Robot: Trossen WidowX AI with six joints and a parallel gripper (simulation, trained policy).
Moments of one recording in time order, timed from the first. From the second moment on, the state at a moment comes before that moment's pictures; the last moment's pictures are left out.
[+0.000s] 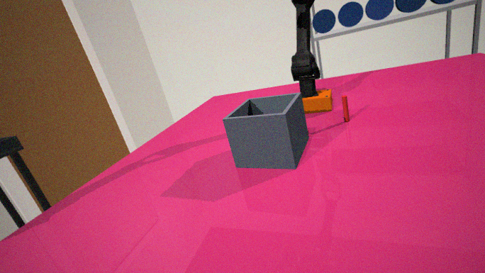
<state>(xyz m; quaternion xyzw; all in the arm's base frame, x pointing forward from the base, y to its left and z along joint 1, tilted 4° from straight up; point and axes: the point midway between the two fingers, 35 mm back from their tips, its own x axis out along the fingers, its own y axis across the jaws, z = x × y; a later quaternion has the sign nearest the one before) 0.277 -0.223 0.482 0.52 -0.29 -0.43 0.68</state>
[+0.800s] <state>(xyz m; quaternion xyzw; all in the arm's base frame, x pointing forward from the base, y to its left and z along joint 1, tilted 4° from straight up) 0.326 -0.108 0.409 0.71 -0.12 -0.31 0.62</state>
